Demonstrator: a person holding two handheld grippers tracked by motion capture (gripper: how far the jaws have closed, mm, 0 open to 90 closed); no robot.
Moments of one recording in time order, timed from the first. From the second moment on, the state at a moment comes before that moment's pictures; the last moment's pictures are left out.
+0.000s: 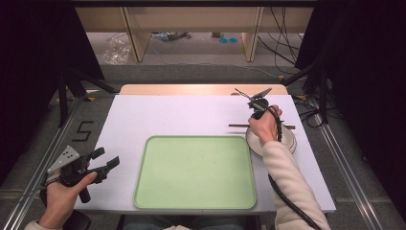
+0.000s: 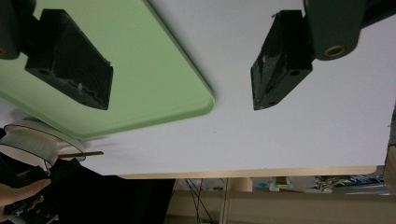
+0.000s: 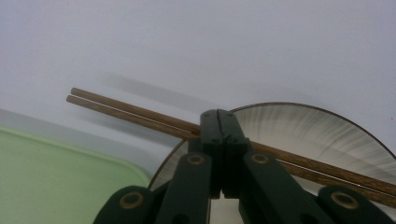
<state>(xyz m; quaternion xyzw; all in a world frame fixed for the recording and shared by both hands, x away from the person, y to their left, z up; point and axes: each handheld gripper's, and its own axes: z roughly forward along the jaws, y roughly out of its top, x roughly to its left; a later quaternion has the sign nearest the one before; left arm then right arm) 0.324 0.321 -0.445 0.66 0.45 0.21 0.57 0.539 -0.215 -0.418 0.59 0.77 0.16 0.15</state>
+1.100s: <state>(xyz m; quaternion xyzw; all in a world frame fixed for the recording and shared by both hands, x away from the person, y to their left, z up) 0.324 0.321 -0.445 0.66 0.45 0.21 0.56 0.547 -0.214 -0.424 0.60 0.78 0.13 0.15</state>
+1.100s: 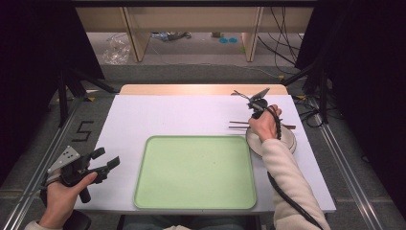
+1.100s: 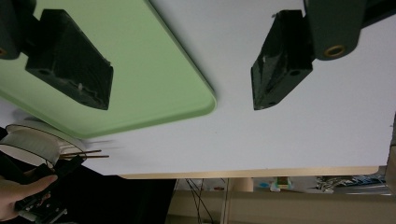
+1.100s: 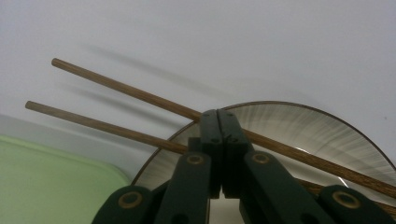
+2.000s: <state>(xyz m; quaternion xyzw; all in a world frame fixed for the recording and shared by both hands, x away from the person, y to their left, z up) 0.324 0.320 -0.445 0.66 0.45 0.21 0.57 0.560 -0.162 -0.424 0.15 0.96 0.00 0.22</state>
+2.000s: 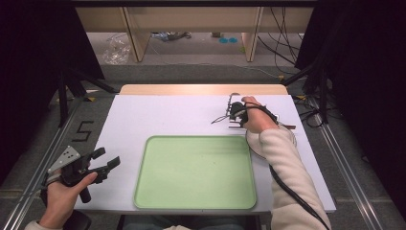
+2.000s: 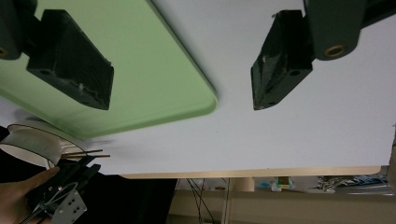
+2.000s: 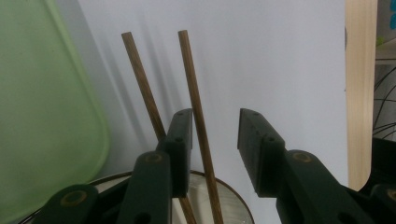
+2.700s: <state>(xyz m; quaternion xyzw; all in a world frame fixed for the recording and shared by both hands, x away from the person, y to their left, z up) 0.324 0.320 -0.445 0.66 0.45 0.21 0.57 0.570 -0.158 -0.436 0.13 0.97 -0.03 0.21</state>
